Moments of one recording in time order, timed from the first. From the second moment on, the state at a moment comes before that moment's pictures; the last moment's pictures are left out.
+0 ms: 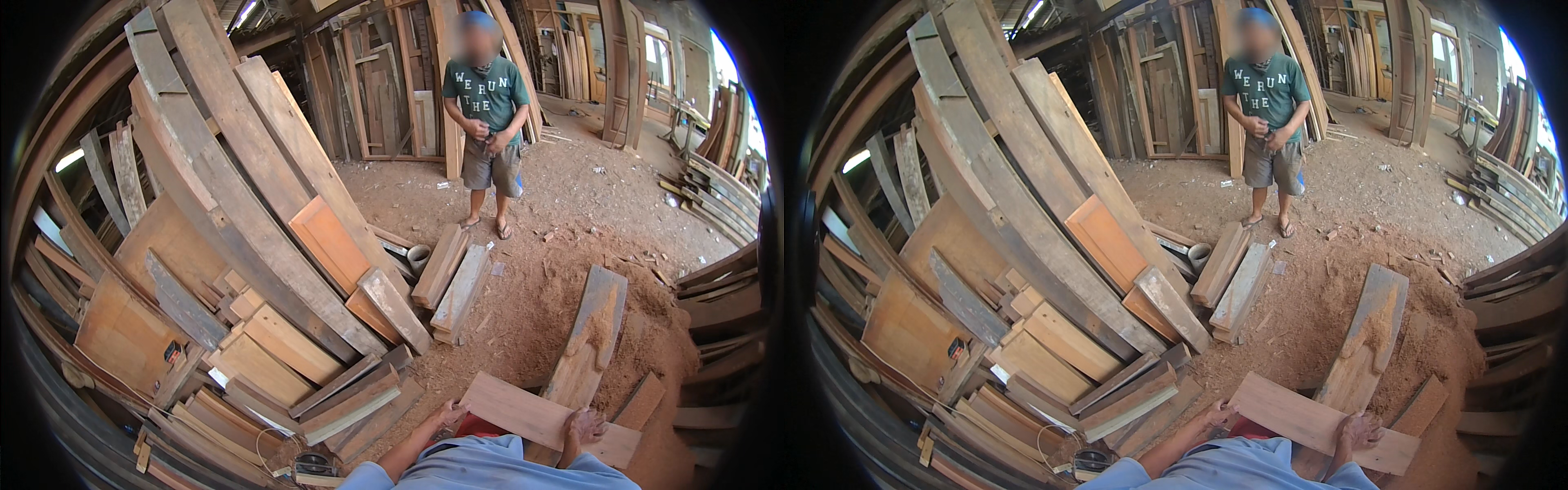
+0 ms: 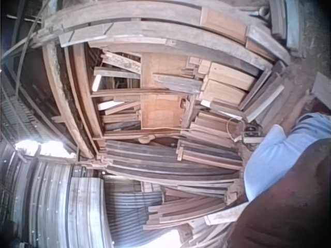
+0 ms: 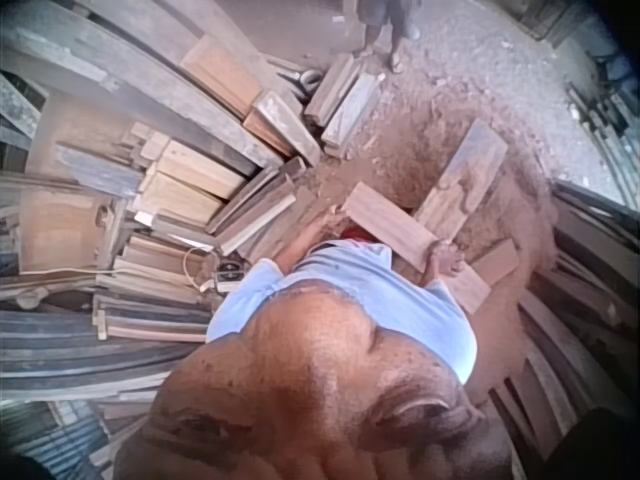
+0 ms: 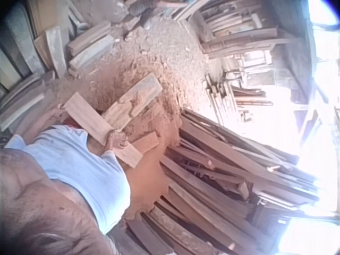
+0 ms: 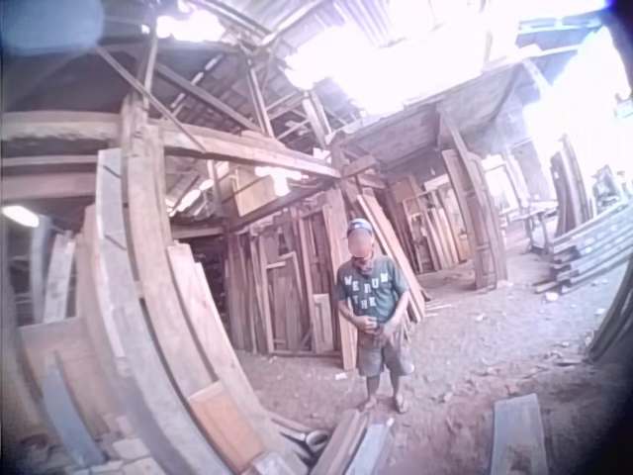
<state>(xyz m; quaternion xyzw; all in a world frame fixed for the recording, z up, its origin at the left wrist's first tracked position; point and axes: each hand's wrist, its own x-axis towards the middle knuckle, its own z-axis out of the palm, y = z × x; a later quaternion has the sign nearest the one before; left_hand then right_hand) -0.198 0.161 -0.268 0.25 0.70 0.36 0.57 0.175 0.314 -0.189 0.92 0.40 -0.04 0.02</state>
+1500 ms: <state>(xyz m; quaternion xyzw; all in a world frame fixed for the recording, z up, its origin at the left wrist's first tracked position) -0.269 0.321 -0.006 0.56 0.70 0.39 0.21 0.123 0.282 -0.176 0.89 0.45 -0.07 -0.04</state>
